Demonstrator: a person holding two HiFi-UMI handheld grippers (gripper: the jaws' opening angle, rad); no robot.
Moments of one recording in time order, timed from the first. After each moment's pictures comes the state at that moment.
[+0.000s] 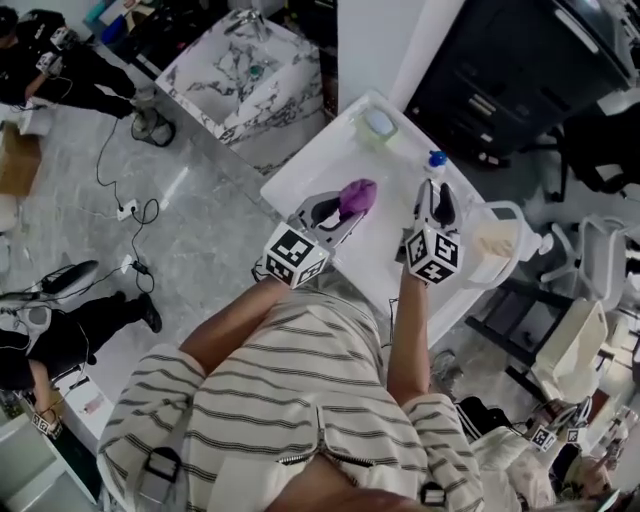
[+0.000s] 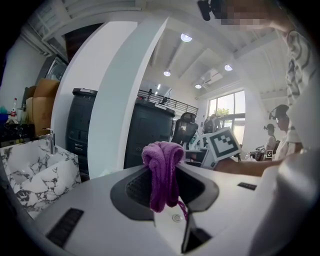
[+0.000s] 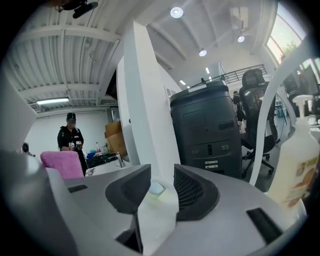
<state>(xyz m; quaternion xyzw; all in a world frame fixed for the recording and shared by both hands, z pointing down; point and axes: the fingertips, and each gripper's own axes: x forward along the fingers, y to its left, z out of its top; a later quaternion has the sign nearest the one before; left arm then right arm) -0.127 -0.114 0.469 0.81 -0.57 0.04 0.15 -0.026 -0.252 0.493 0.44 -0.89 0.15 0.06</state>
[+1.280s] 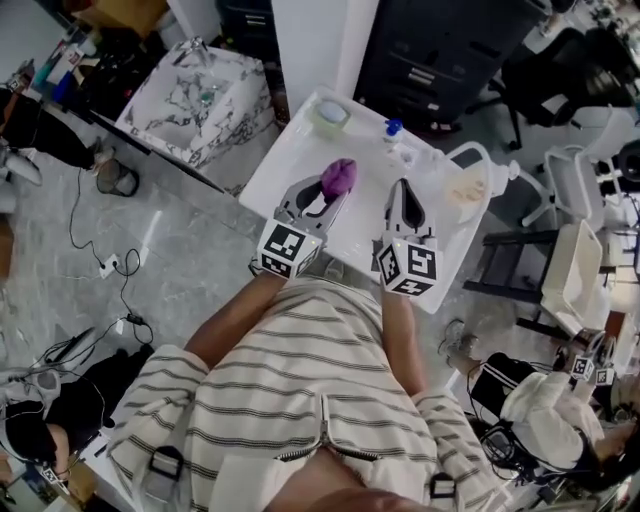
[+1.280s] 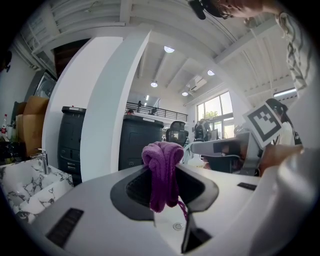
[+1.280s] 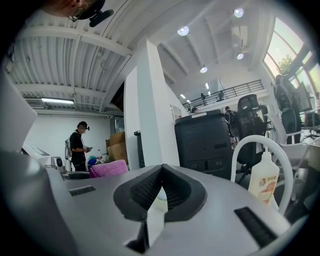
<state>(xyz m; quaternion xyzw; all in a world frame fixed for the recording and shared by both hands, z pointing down) -0.108 -0.087 0.427 0.84 -0.54 0.03 0.06 -0.008 -0.128 0.404 0.46 -0.88 0.09 0.01</state>
